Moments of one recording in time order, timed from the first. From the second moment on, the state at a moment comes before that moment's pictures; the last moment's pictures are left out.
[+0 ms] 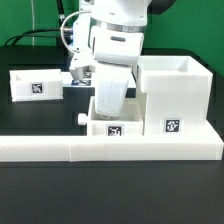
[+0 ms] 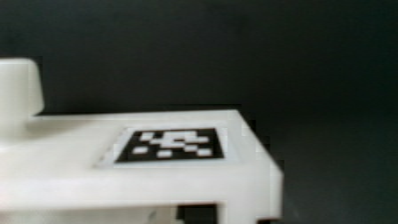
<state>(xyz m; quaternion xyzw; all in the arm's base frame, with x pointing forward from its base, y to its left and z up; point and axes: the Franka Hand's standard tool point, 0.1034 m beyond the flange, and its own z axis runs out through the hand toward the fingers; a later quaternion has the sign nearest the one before) 0.546 -0.004 0.010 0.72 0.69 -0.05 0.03</state>
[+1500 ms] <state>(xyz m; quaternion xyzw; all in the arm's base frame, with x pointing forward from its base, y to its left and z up) 0.546 -0.004 0.008 0.72 0.69 -0.04 0.05</state>
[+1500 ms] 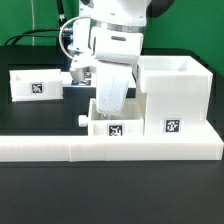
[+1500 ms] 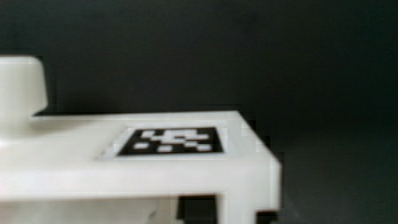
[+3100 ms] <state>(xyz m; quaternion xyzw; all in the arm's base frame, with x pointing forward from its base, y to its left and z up) 0.544 -0.004 0.010 0.73 0.67 -0.07 0.04</state>
